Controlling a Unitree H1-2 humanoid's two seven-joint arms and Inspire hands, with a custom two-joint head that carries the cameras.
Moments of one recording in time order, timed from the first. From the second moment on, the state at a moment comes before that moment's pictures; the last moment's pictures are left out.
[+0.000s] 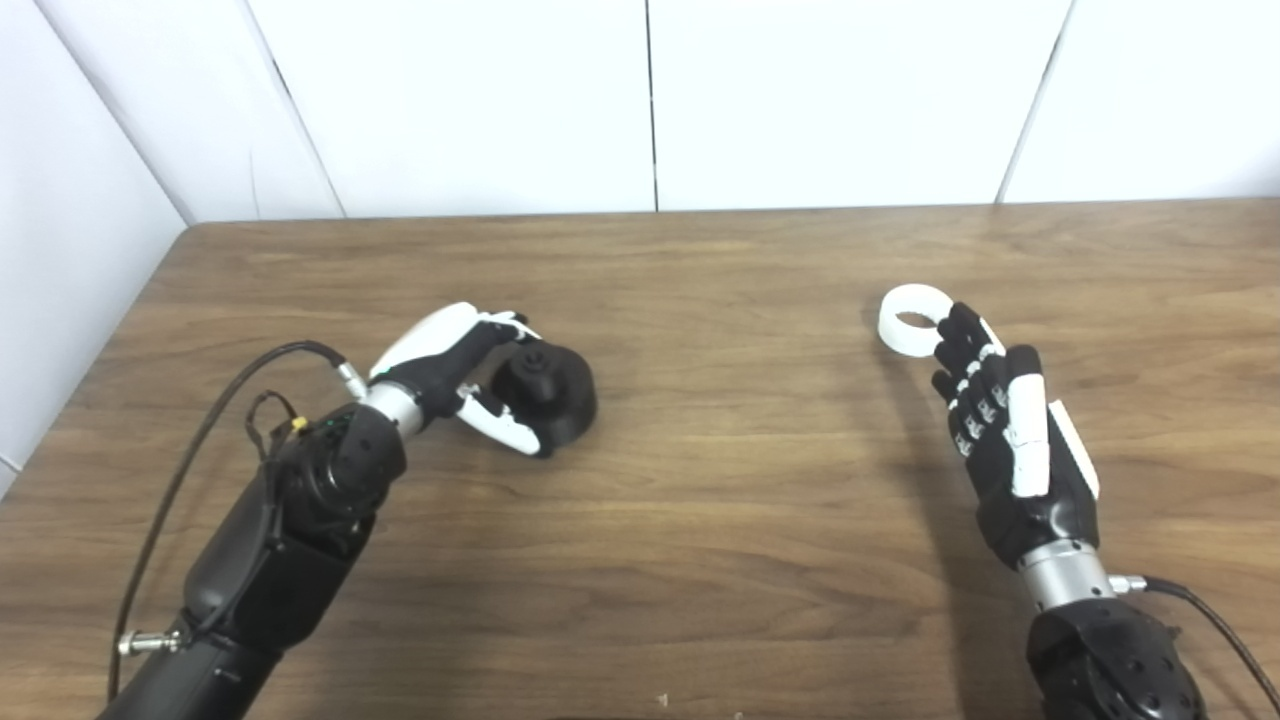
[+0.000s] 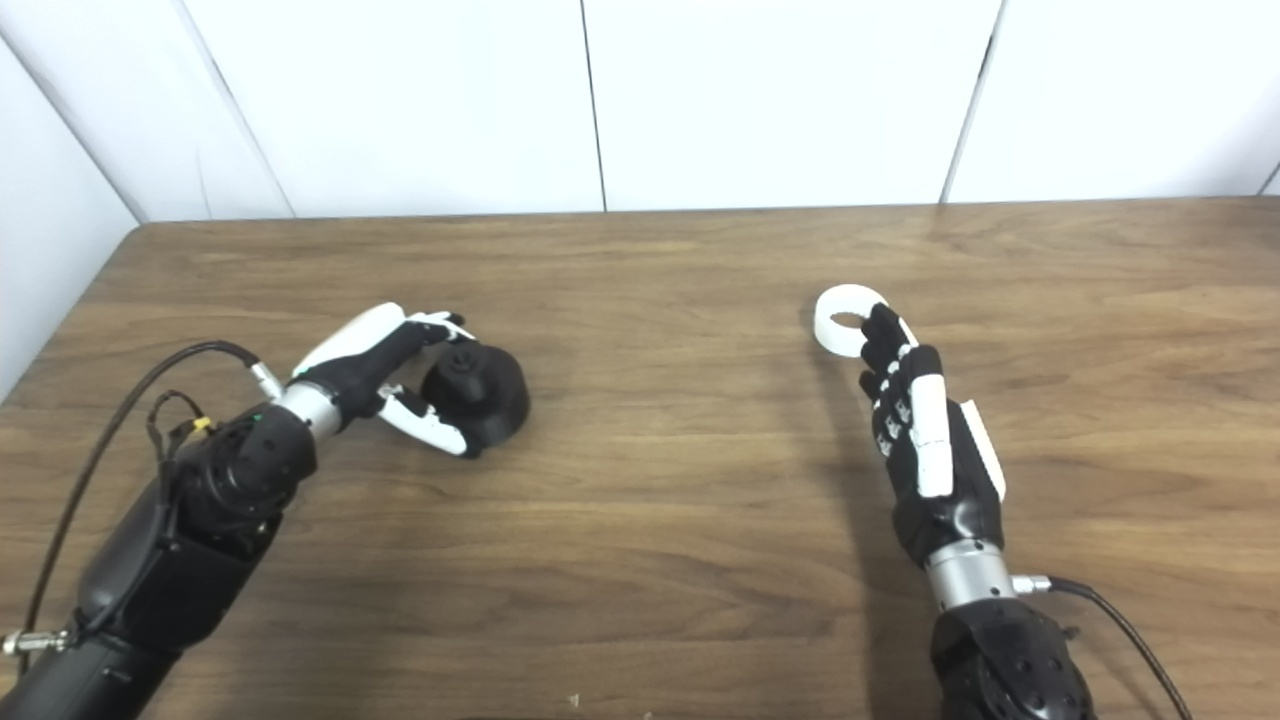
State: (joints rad) left arm -0.35 0.48 -0.32 -0.09 0.54 0.43 -0.41; right arm 0.03 -0.05 -0.05 -0.32 0.15 0.22 0.05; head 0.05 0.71
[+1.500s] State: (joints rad) left arm -0.16 0.32 -0.51 -0.36 0.65 0.31 -0.46; right arm 0.03 -0.05 -0.05 -0.37 0.14 0.26 0.04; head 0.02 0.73
